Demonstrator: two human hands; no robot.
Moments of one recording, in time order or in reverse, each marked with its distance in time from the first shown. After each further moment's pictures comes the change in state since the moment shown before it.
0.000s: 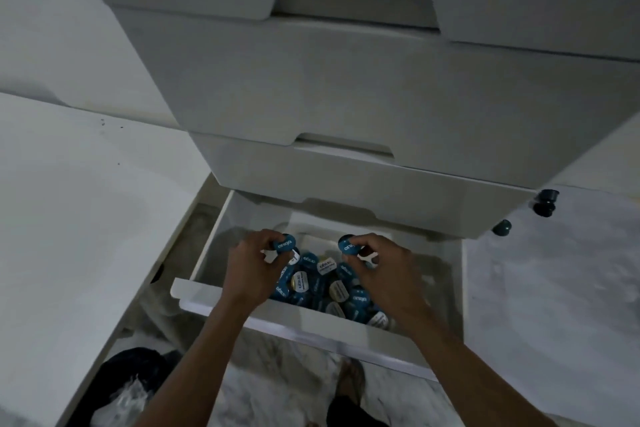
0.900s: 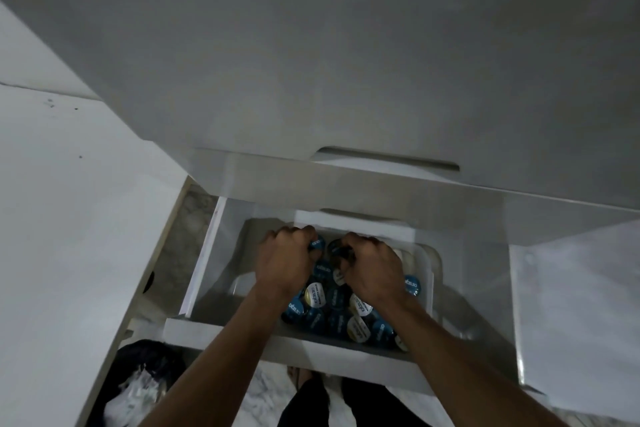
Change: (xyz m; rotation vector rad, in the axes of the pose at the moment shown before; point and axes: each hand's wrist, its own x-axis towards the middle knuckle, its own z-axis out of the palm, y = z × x) left_hand 0.069 -0.017 0.049 0.470 -0.284 0.155; right_hand 0.050 0.015 0.075 -0.459 -0.247 0.183
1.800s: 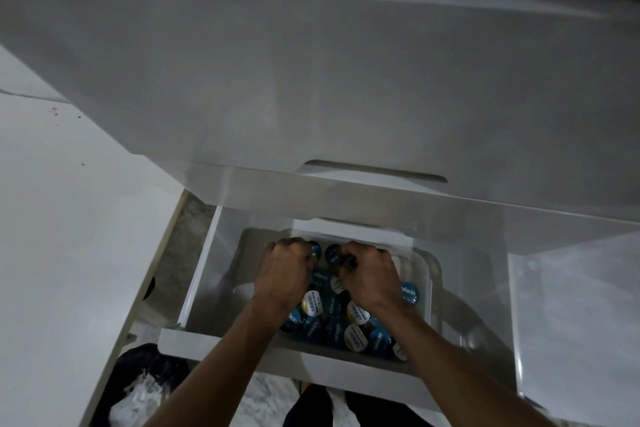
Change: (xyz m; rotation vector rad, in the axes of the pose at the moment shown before) left_hand -0.004 0.000 0.009 -0.087 -0.049 0.030; right_hand 0.001 0.005 0.002 0.264 -0.061 0.128
